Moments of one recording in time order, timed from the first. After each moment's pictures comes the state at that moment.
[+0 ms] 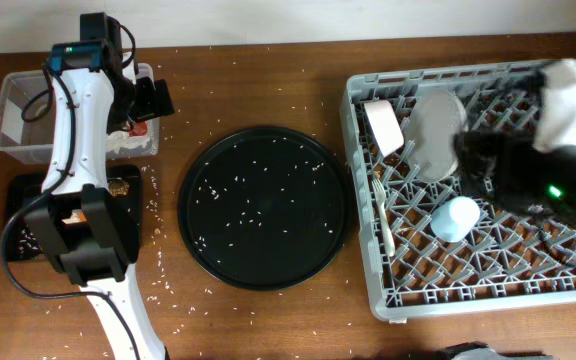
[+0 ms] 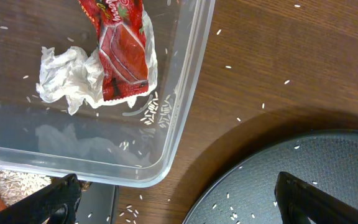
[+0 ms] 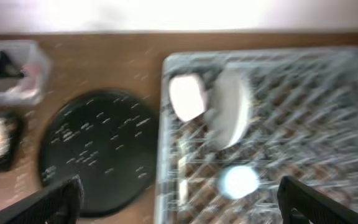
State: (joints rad) left arm 0.09 2.23 2.19 -1.27 0.04 -0.18; right arm 0.17 1.39 2.35 -1.68 0.03 0.12
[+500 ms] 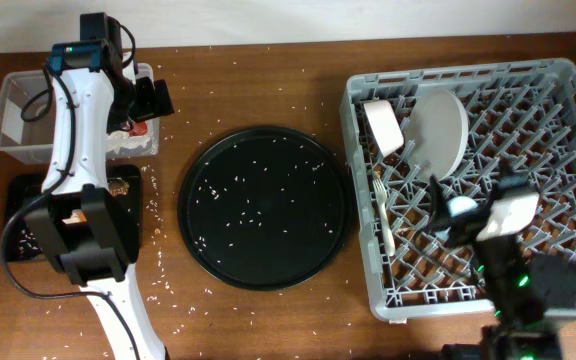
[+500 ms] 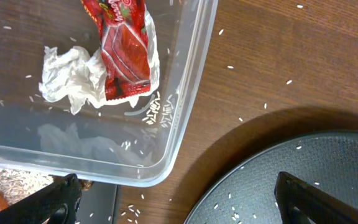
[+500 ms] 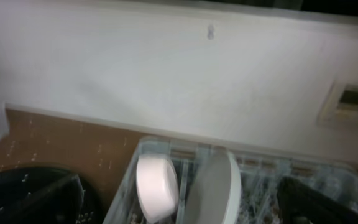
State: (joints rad) left arm 0.09 2.23 2.19 -1.27 0.03 -0.18; right arm -0.09 0.44 0.49 -0.08 -0.25 -0.10
